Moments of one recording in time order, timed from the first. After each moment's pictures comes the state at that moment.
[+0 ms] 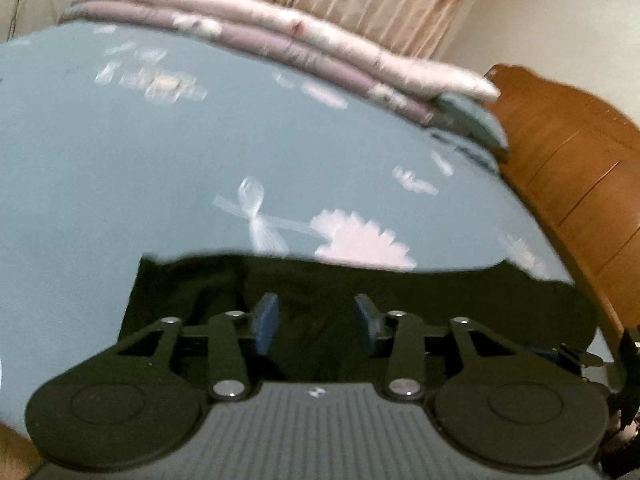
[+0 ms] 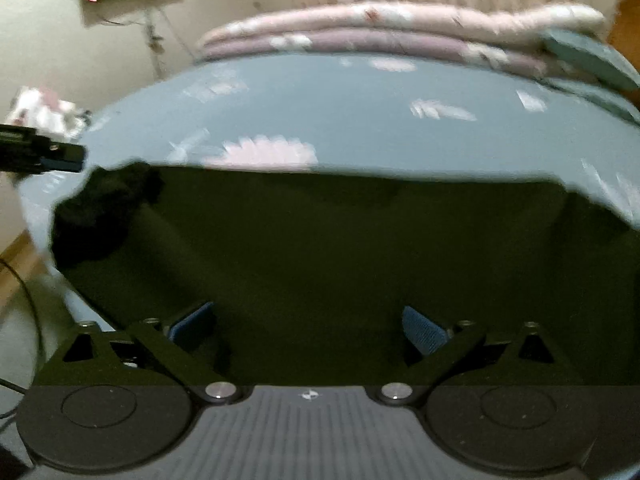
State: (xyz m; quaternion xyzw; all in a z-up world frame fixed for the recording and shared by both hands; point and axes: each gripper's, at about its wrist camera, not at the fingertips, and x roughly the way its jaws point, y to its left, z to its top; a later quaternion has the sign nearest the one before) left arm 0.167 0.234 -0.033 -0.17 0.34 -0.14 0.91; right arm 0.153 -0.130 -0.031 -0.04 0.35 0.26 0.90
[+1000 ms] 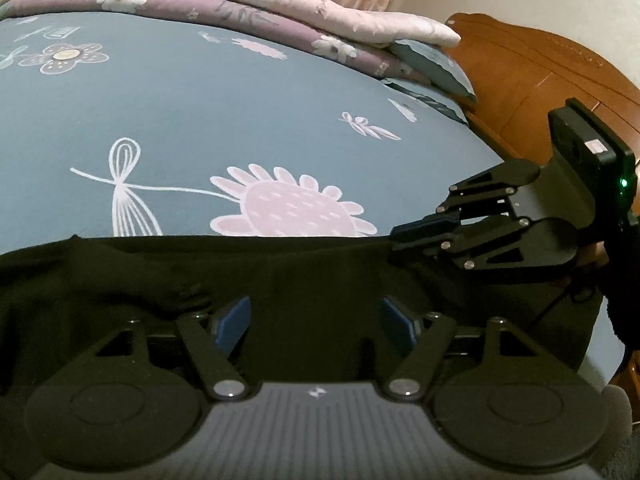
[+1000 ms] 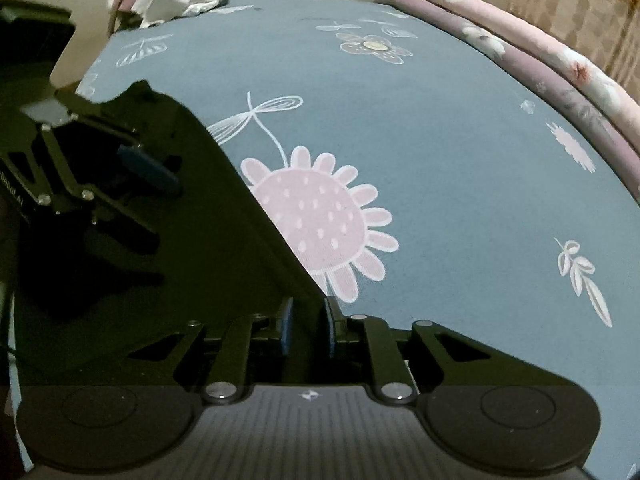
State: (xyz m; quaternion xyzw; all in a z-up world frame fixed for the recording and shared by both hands) left arm 0.232 0.145 -0.101 -0.12 0.38 -0.20 0.90; right arm 0.310 -0.023 -0.036 -0.29 0.36 0.45 0.76
